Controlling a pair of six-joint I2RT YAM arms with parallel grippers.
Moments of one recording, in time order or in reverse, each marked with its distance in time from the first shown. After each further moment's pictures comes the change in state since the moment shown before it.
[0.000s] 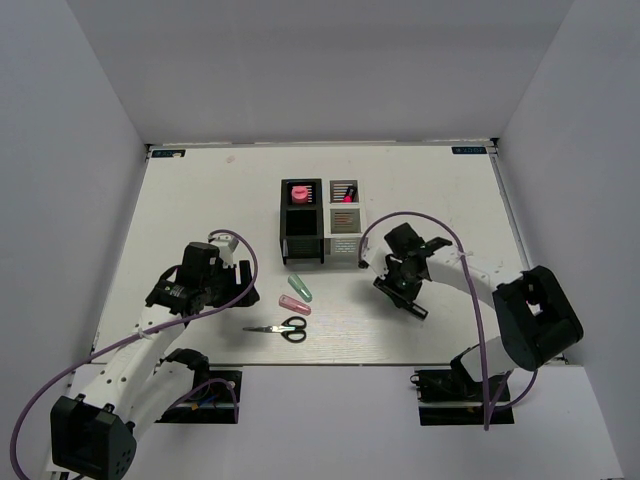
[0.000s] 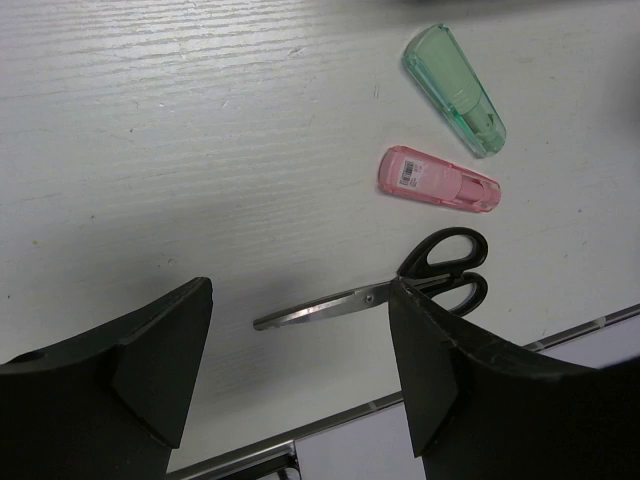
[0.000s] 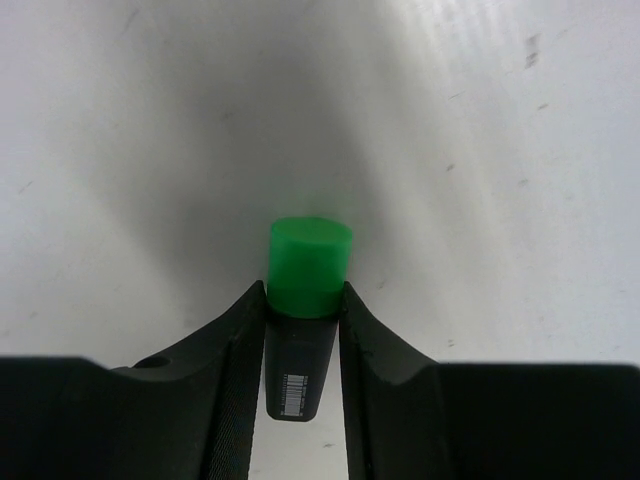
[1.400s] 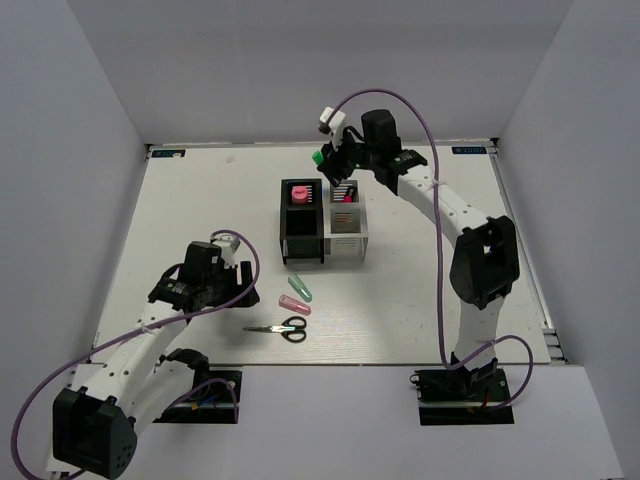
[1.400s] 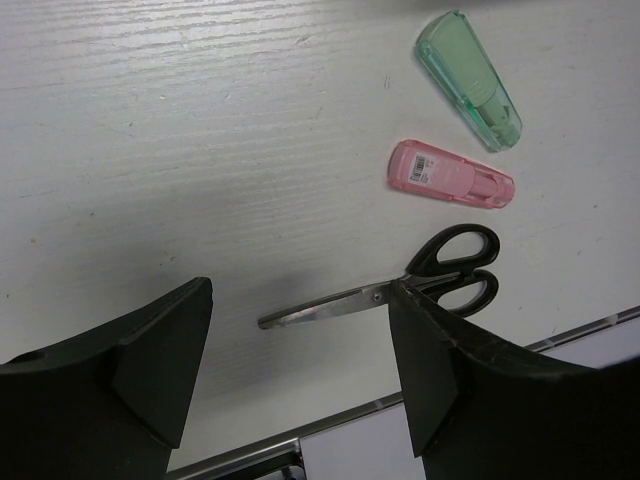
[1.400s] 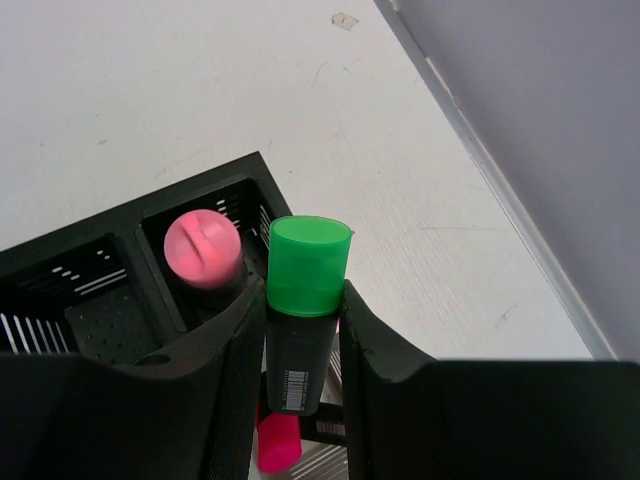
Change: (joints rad) left arm 0.001 0.034 0.000 0.000 0.000 0.012; right arm -0.049 0.470 0.970 0.377 -0.372 0.138
